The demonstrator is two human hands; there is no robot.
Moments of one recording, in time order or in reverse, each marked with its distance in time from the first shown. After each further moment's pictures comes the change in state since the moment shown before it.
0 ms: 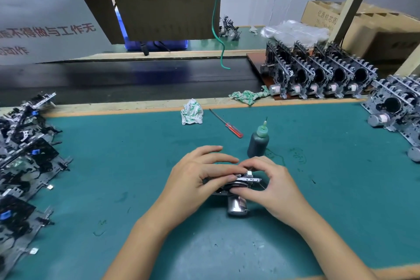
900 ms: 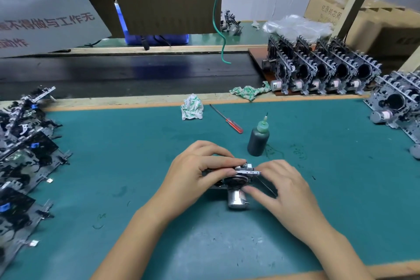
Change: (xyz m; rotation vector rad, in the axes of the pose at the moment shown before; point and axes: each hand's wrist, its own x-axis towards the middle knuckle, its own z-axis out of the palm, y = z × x) left_hand 0.002 0.001 0.000 -0.025 0.035 -0.003; right_hand -0.023 0.011 -0.008 -0.494 0.060 -0.041
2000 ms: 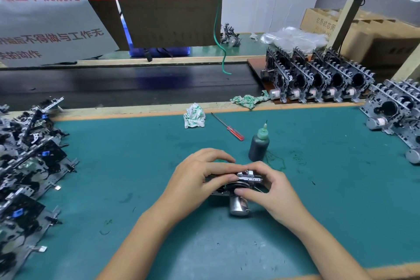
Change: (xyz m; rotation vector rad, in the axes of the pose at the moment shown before) left_hand 0.000 -0.003 -0.003 0.045 -0.043 -0.001; right_hand 0.016 -0.007 0.015 0.811 -0.092 0.154
